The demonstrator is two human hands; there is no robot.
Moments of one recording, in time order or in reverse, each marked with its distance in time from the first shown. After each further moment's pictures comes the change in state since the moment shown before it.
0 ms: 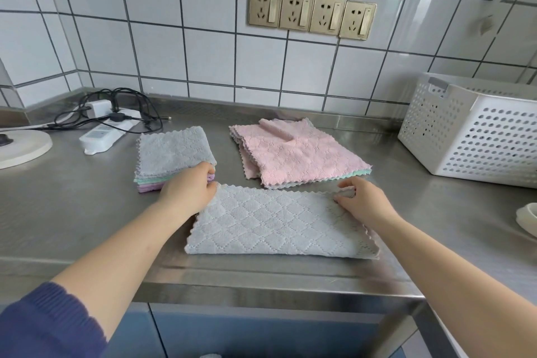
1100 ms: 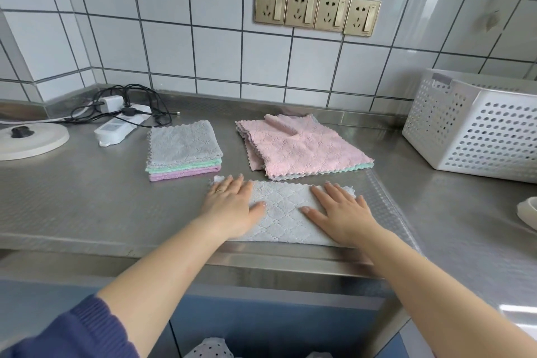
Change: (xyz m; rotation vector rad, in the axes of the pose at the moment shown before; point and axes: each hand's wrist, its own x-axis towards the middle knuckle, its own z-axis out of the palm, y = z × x) left_hand -0.053 0.058 0.015 0.206 -0.334 0.101; right_hand -0.039 -0.016 0.031 -0.488 -0.236 -0.228
